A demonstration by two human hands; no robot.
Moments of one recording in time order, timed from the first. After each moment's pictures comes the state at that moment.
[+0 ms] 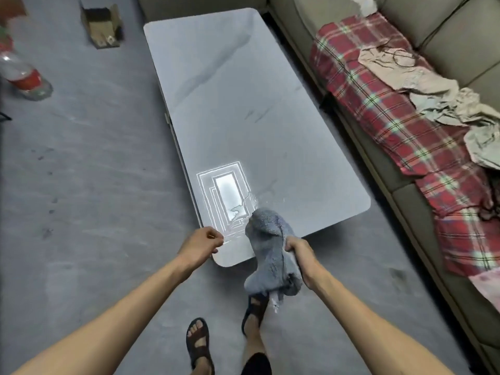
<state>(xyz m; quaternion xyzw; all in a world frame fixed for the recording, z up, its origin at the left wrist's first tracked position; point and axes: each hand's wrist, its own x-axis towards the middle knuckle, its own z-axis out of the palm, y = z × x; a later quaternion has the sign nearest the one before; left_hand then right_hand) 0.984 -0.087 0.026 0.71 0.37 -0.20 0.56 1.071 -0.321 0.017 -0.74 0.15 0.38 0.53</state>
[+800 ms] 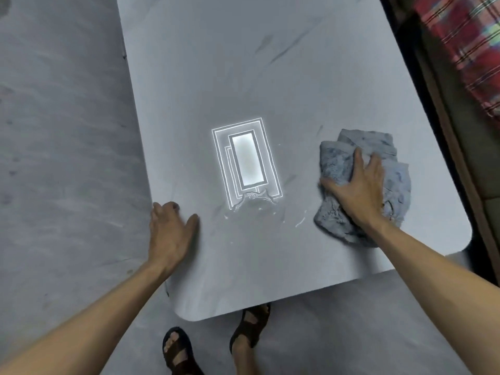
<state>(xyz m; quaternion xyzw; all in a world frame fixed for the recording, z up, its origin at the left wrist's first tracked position) 1.127 -0.052 -0.262 0.82 0.47 -0.13 0.28 1.393 -0.334 -0.279 -0.97 -0.09 0.17 0.17</state>
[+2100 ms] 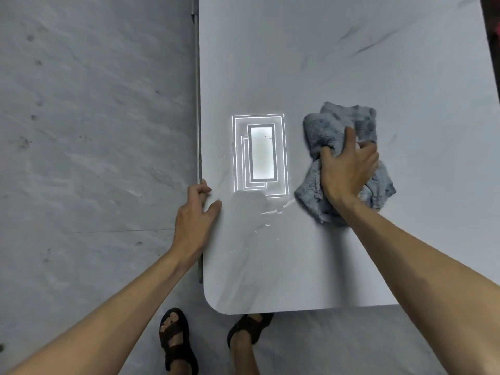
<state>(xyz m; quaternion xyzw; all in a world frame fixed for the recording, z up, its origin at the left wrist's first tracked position) 1.082 -0.015 -0.274 0.68 0.51 0.02 0.52 1.343 -0.149 -0.302 -0.98 -0.08 0.02 0.17</state>
